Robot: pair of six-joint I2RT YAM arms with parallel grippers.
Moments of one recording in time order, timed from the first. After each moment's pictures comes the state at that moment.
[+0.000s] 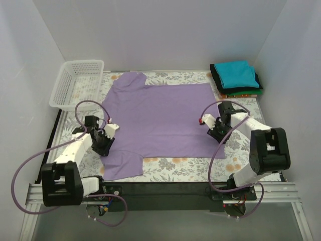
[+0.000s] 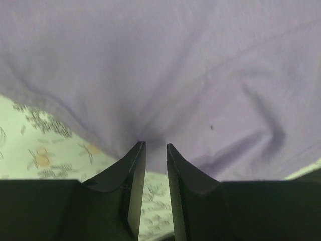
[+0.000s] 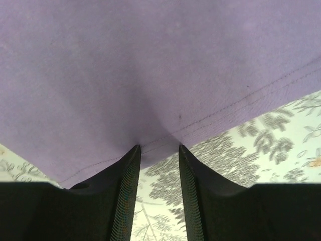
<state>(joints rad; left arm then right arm) 0.04 1.26 0.65 -0.72 0.23 0.59 0.15 1.58 0.90 -0.72 -0.12 -0.89</state>
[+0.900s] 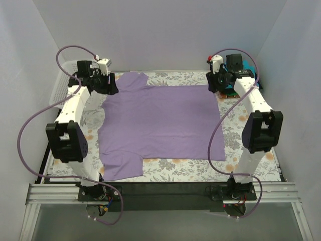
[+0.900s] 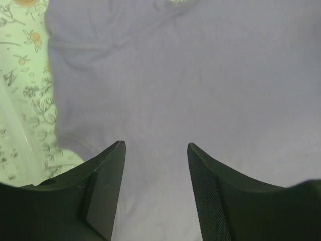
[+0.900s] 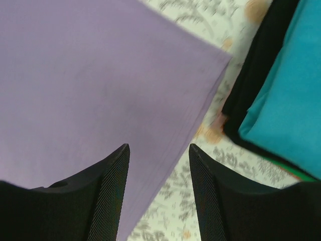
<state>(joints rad) 0.04 1.69 1.52 -0.63 0.46 0.19 0.10 1.83 1.66 -0.69 -0.31 -0.45</state>
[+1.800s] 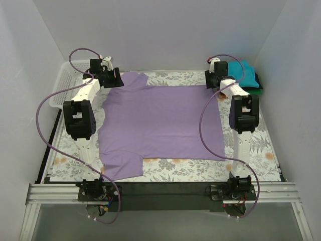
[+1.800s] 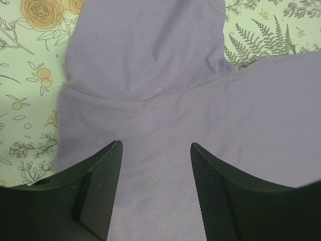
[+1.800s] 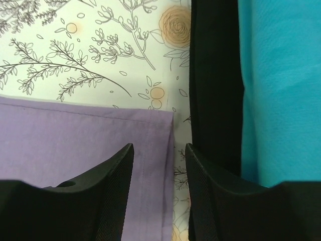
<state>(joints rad) 0.02 2.19 1.84 -0.40 0.37 -0.08 0.10 2.32 1.87 -0.23 0.03 -0.14</state>
